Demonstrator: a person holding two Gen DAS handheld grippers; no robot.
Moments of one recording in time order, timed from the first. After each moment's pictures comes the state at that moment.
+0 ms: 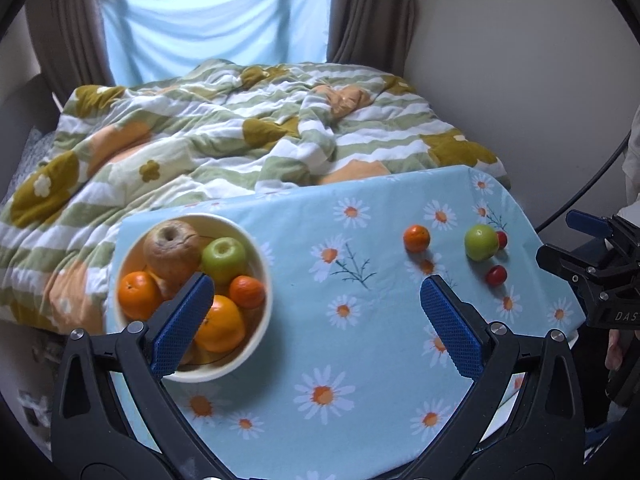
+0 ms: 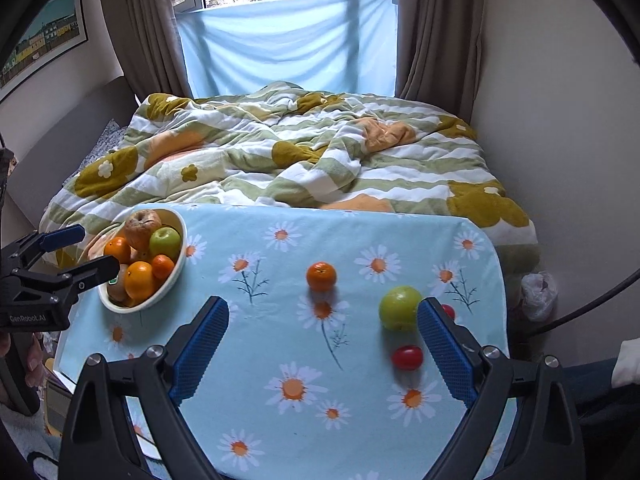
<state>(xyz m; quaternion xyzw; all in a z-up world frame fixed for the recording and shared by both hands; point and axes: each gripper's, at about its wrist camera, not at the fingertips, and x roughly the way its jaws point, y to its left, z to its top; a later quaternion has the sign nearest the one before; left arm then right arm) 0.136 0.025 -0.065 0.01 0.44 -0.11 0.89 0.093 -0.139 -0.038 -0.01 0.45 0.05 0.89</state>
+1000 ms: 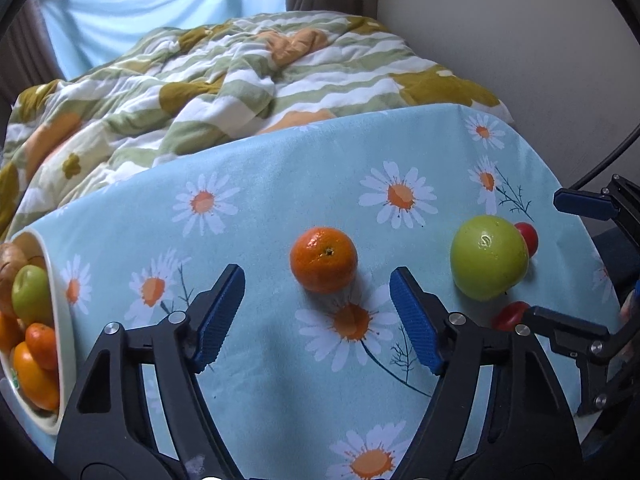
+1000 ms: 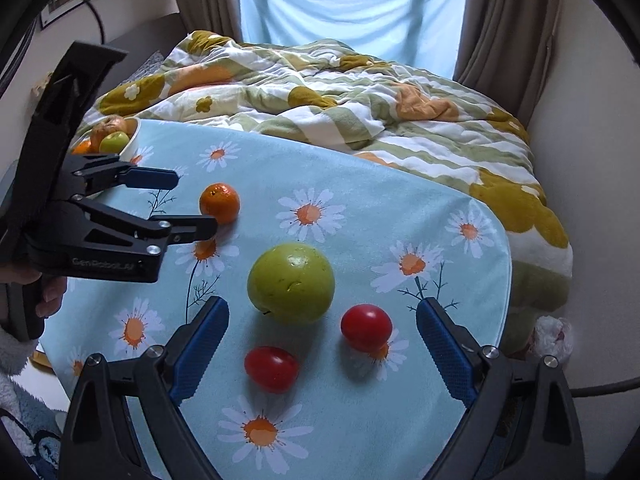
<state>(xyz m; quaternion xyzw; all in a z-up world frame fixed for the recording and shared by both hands) 0.220 -0.133 -0.197 0.05 0.50 -0.13 0.86 0.143 -0.229 -0.148 -0.11 0.47 0.19 0.86</state>
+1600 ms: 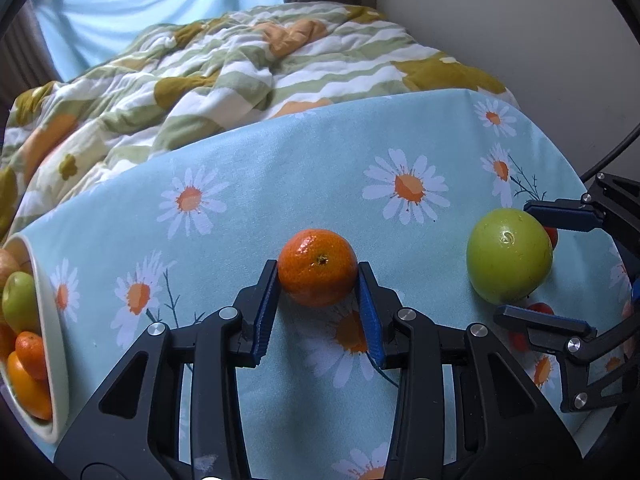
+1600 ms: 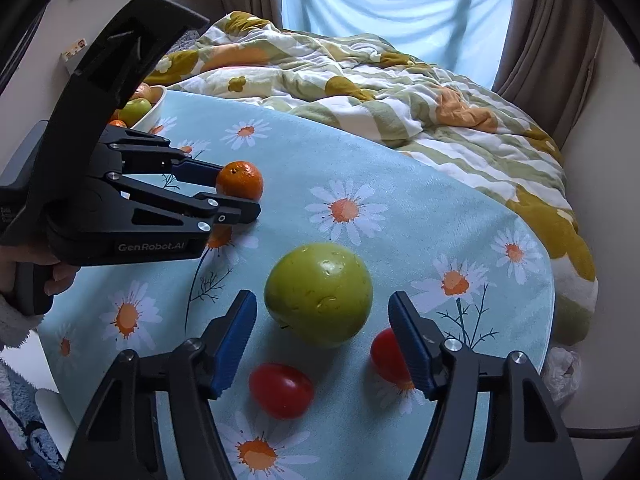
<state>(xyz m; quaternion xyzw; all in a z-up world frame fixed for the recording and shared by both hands) 0.226 -0.136 -0.212 0.06 0.51 -0.12 0.85 0.156 -0.214 -0.170 -0.14 0.47 0.24 0.84</state>
